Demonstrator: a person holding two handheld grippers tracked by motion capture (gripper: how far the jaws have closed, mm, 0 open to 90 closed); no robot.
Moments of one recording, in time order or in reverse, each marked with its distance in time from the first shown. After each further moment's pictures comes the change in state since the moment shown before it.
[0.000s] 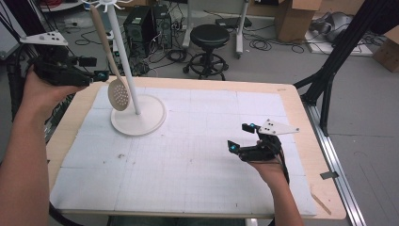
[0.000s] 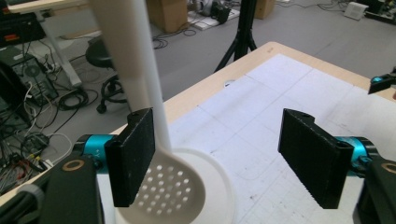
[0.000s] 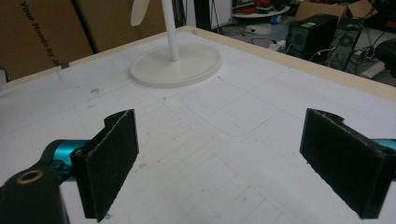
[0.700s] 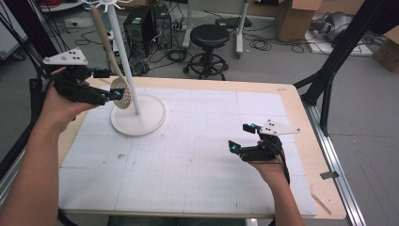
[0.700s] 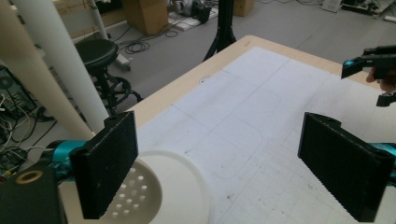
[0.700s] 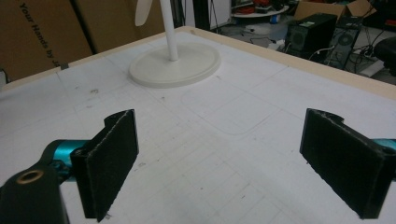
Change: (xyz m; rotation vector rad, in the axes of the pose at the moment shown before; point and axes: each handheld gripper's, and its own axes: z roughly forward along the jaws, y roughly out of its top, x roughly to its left) left arm -0.035 -0.024 0.022 -0.003 -0.074 0.044; right arm -0.001 -0.001 0.000 0.002 -0.004 0.004
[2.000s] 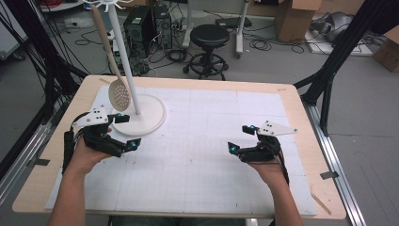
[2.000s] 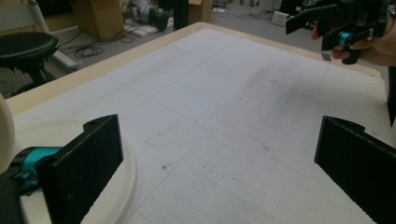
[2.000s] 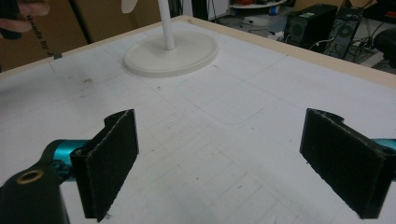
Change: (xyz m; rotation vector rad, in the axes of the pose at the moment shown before) left arm -0.043 -0.119 0.042 -0.076 -0.143 -0.020; right arm -0.003 -0.007 0.004 0.032 -0.006 0.005
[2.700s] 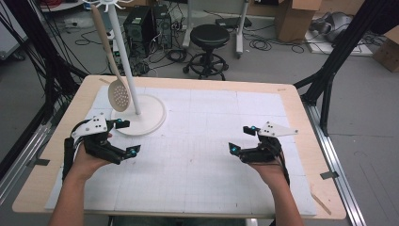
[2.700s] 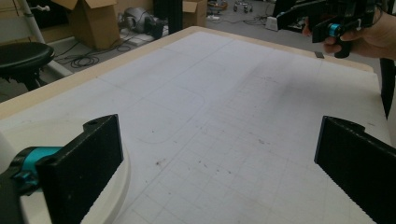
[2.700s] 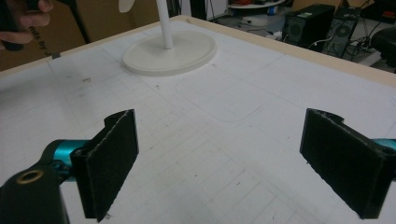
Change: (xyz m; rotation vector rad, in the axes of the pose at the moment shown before) left arm -0.003 -0.019 -0.004 -0.054 -0.035 0.020; right arm 0.000 -0.002 -0.002 0.002 -0.006 -0.002
